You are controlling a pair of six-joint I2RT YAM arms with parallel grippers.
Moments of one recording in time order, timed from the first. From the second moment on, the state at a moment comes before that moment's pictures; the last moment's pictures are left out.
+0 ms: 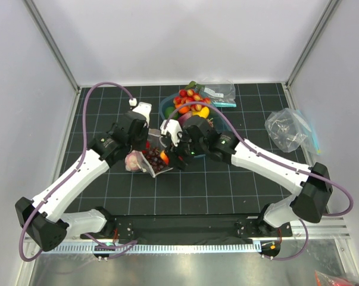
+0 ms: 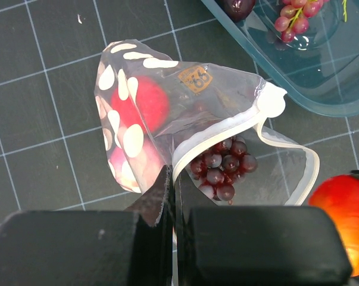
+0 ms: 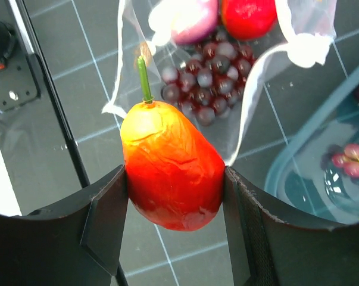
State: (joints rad) left arm -0.65 1.18 1.19 -0.75 -0.32 -0.23; right arm 0.91 1.45 1.29 -0.53 -0.25 -0.14
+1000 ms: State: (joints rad) left arm -0.65 1.13 1.16 -0.75 -0.35 -0.21; right arm 0.99 1.45 1.06 0.04 0.07 0.07
